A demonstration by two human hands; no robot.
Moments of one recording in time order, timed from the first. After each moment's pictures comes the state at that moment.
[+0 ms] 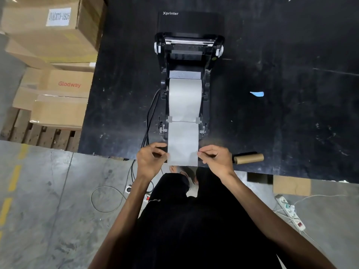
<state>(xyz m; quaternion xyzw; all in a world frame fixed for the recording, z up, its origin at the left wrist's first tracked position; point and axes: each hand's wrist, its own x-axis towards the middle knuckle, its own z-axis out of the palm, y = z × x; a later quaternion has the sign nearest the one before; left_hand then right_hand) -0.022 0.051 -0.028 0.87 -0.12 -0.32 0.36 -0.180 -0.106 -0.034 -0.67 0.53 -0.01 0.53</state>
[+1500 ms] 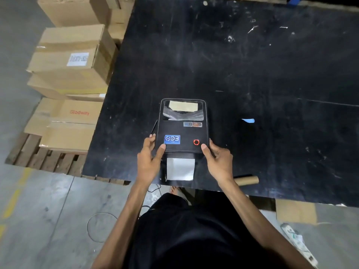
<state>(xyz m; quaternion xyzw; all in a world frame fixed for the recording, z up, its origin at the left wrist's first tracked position) 0.007 0.015 0.006 0.80 -0.17 -0.26 0.52 -0.148 -0.143 -0.001 -0.71 0.48 -0.15 0.49</state>
